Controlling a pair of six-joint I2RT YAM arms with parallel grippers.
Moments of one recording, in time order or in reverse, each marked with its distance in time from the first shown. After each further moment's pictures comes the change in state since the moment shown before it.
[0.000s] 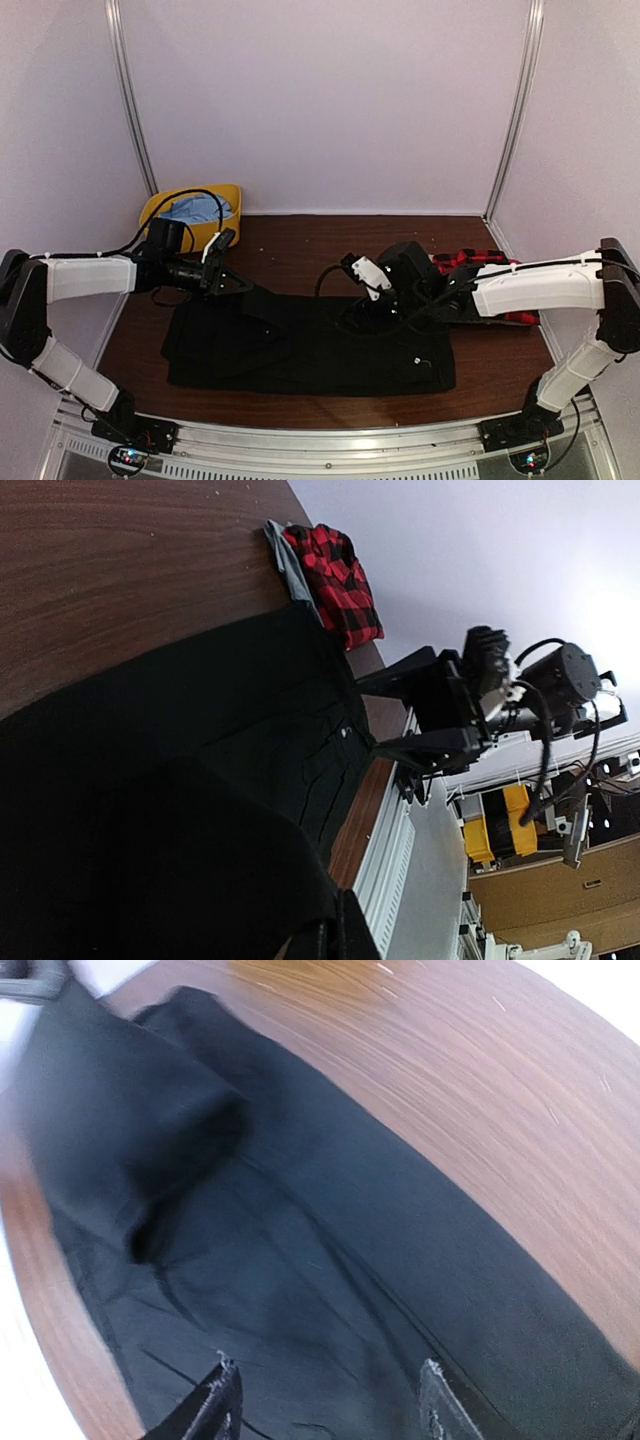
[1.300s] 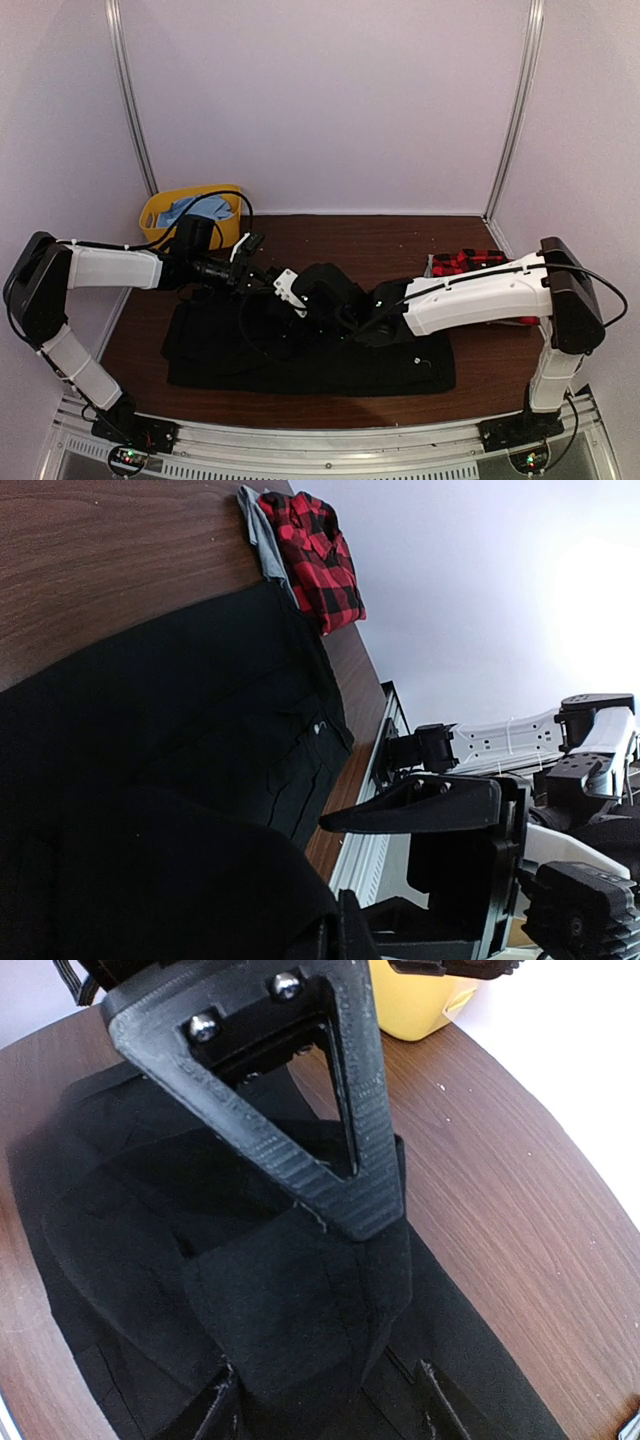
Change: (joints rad) left arm -0.158 0.165 0.098 0.119 -0.029 -0.158; right arm 0.286 0.316 0.386 -0.008 0.375 -0.138
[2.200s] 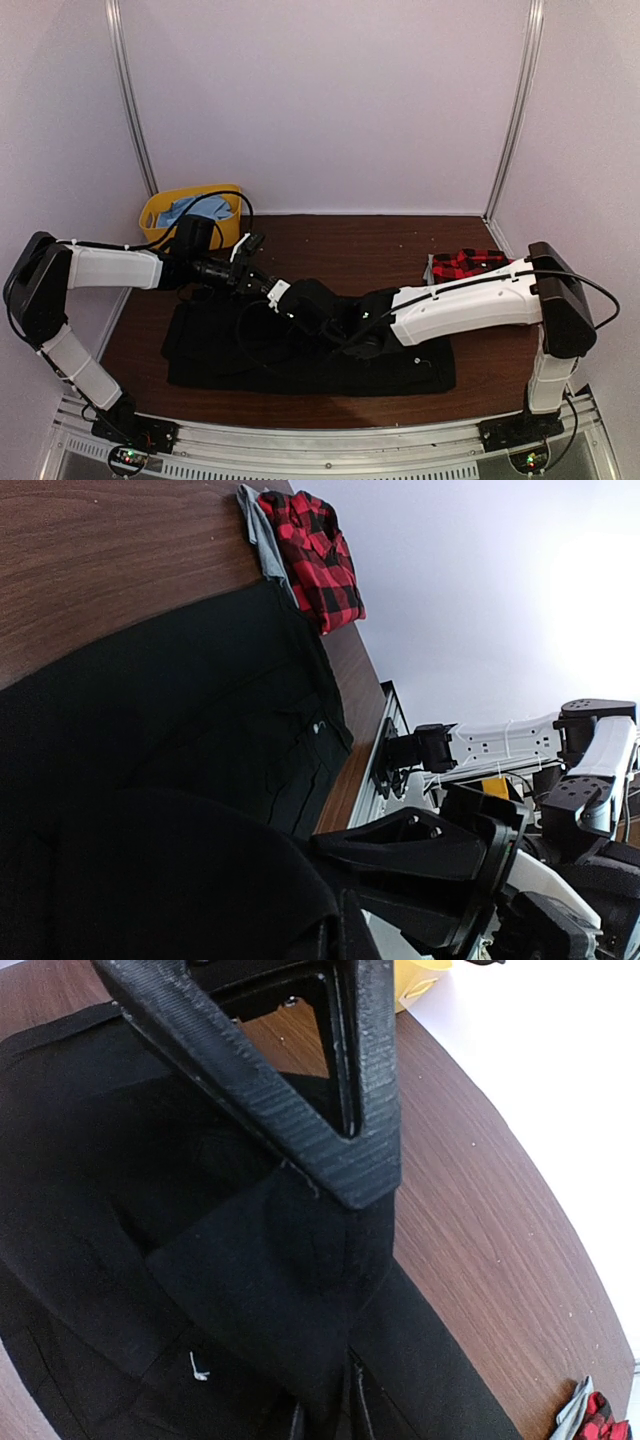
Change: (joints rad) left arm -0.002 0.000 0.000 0.000 0.000 -0.003; right arm 0.050 0.056 0.047 -0.072 0.210 -0.065
